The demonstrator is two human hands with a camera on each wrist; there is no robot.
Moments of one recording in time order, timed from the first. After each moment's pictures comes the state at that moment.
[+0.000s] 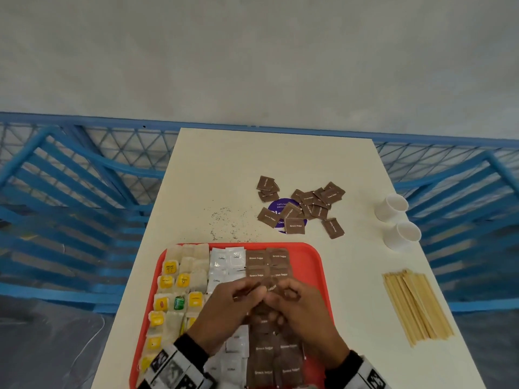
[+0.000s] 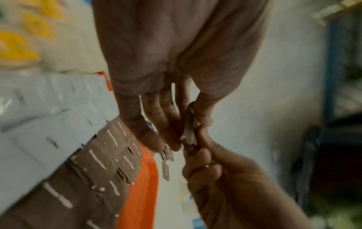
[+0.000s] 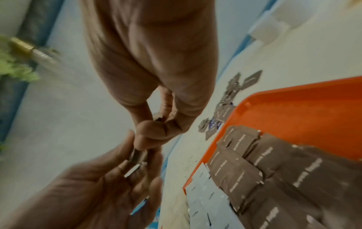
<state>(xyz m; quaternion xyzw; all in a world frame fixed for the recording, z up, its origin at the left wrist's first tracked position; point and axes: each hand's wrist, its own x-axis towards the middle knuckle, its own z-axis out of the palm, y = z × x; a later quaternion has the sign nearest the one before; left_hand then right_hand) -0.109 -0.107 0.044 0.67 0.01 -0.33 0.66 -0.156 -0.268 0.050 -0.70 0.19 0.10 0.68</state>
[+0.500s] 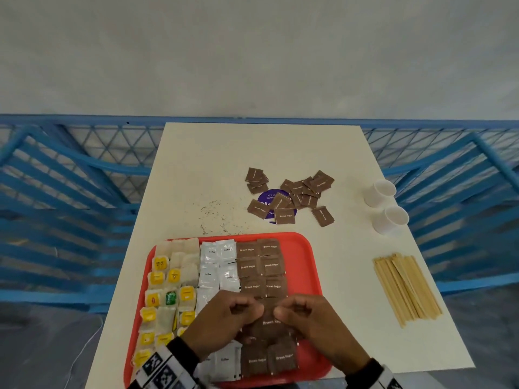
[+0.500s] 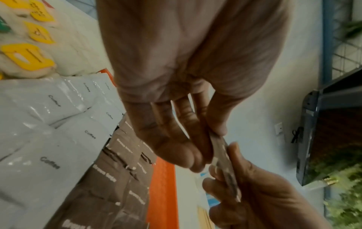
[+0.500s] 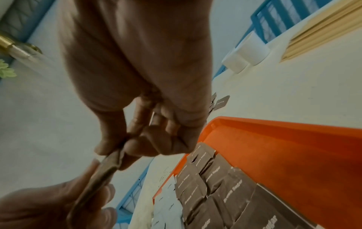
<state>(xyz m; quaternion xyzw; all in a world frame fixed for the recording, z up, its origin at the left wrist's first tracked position) -0.123 -0.102 0.028 0.70 -0.07 -0.42 0.57 -0.196 -0.306 0.036 -0.69 0.16 0.16 0.68</state>
